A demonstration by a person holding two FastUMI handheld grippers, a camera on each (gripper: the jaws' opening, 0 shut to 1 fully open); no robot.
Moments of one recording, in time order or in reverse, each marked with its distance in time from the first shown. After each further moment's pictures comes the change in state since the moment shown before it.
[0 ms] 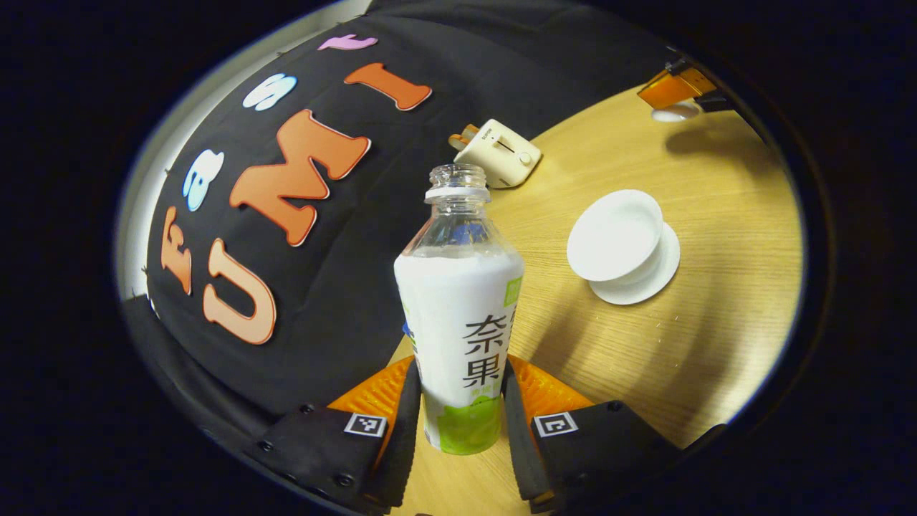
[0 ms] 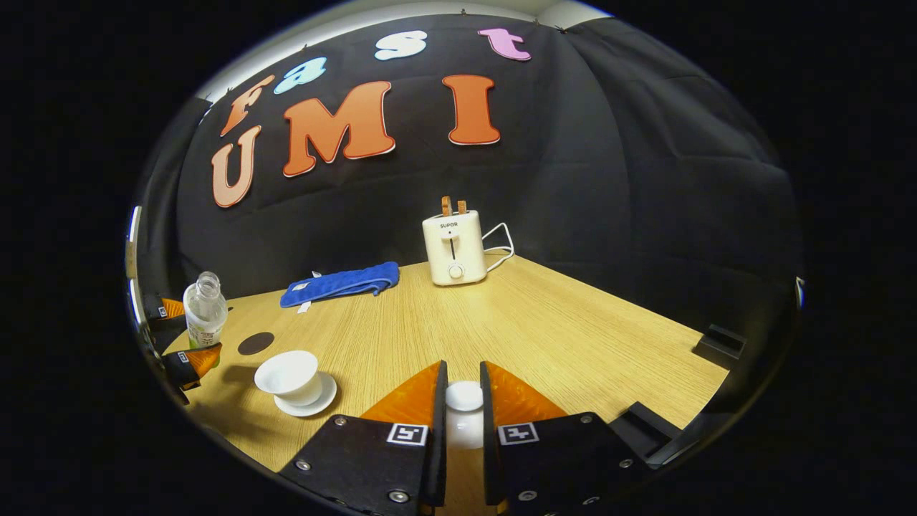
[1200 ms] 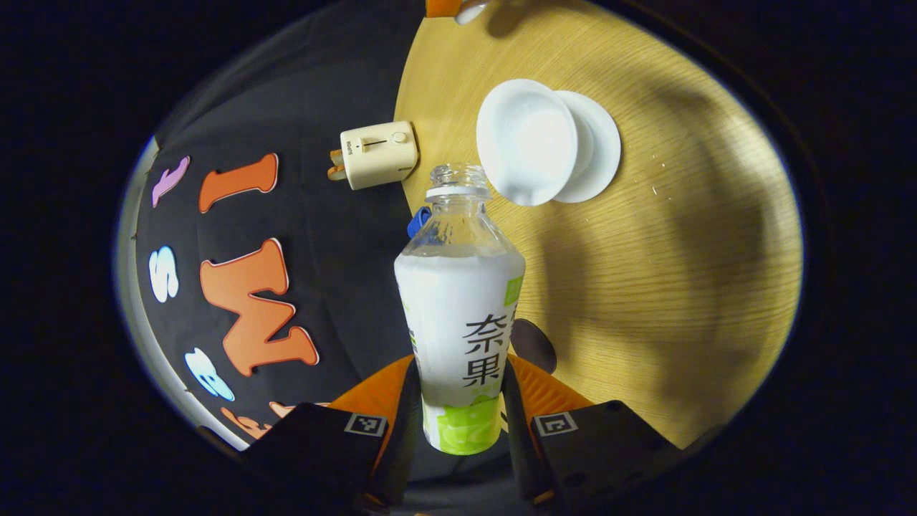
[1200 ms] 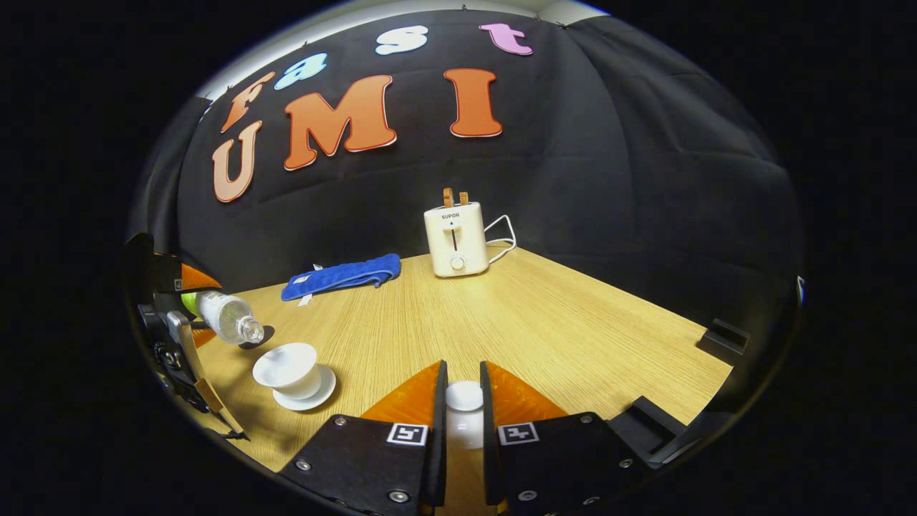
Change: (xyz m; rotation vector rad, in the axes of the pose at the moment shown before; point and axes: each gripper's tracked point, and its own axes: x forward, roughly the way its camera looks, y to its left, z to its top) left arm 0.025 0.021 0.012 0.796 0.092 -0.066; right arm 0.001 0.004 -0.010 -0.006 0.026 0.009
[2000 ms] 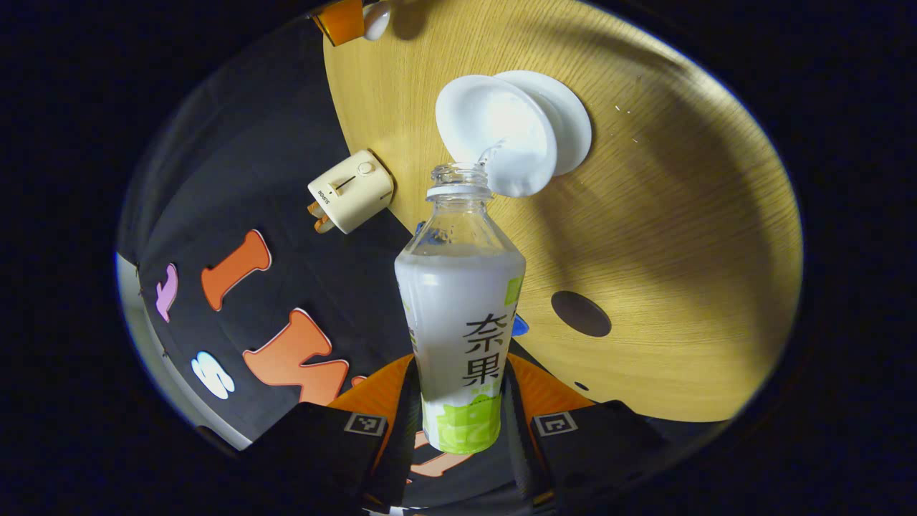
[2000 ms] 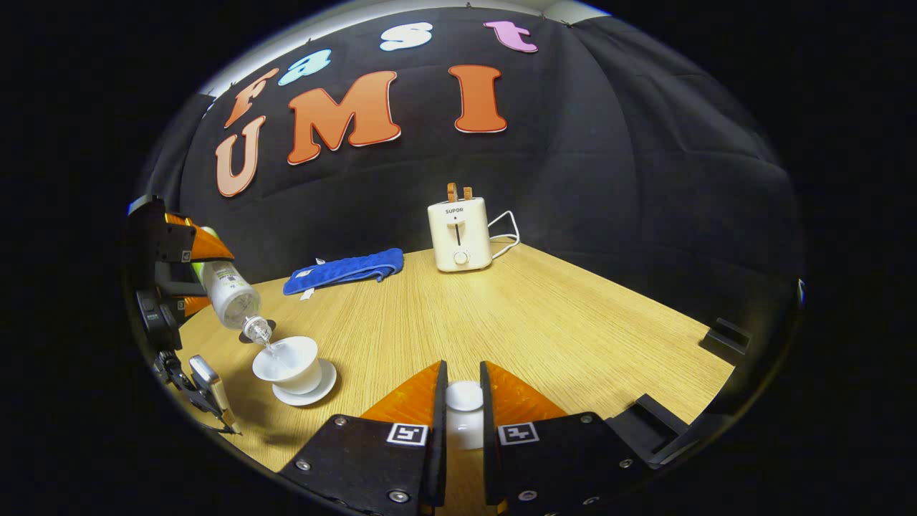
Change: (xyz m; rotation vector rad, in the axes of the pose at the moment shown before) left arm -0.011 0.045 0.017 0.406 0.019 0.078; right arm 0.002 0.002 -0.006 -0.012 0.015 0.011
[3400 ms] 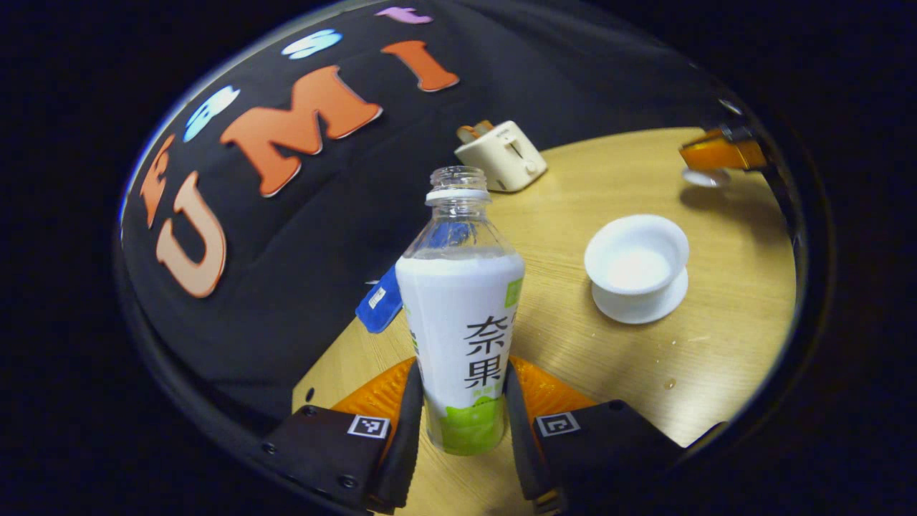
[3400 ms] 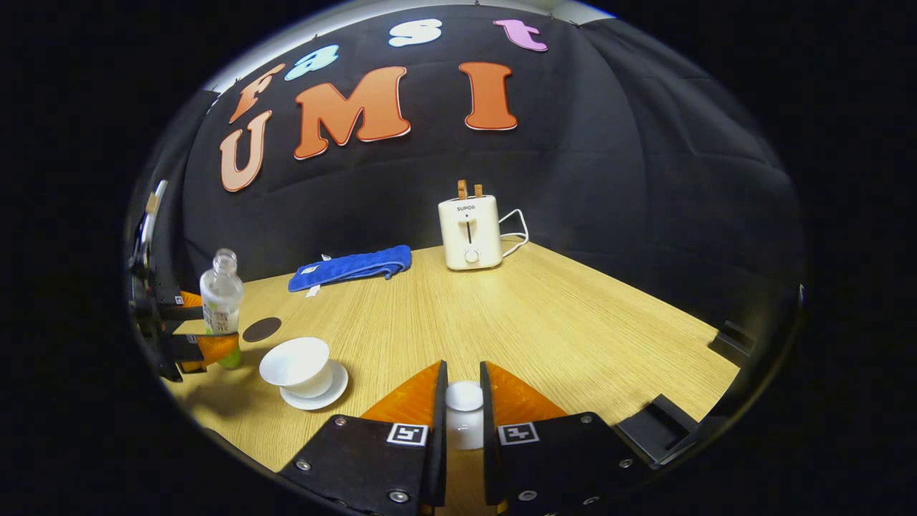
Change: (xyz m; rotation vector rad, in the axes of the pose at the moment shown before) left arm 0.042 -0.089 0.059 -1.605 -0.210 -0.167; right arm 0.005 0.022 0.002 -0.019 0.016 0.019
